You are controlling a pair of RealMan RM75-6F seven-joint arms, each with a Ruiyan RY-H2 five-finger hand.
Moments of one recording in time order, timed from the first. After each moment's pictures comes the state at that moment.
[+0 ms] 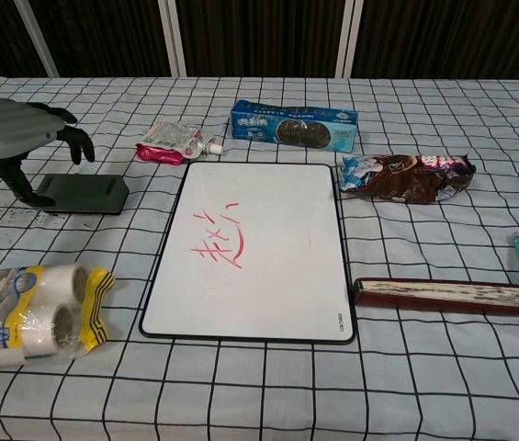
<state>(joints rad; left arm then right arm) -0.68 -1.45 -0.12 -1.38 1.10 0.91 0.56 0.03 -1.10 0.10 -1.62 -1.46 1.53 -0.05</state>
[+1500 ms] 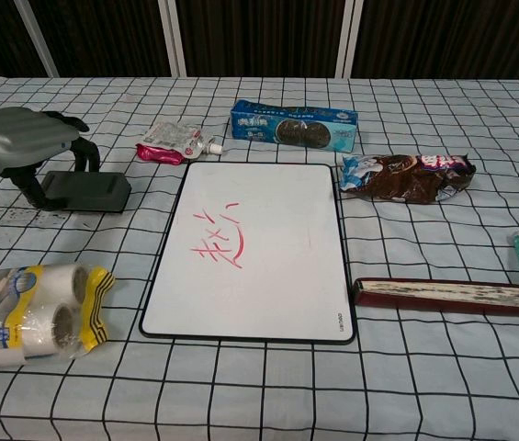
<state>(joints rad) -0.72 -1.48 -0.09 -1.36 1.06 0.91 0.58 0.03 -1.09 0.10 -1.62 -1.45 1.52 -0.06</state>
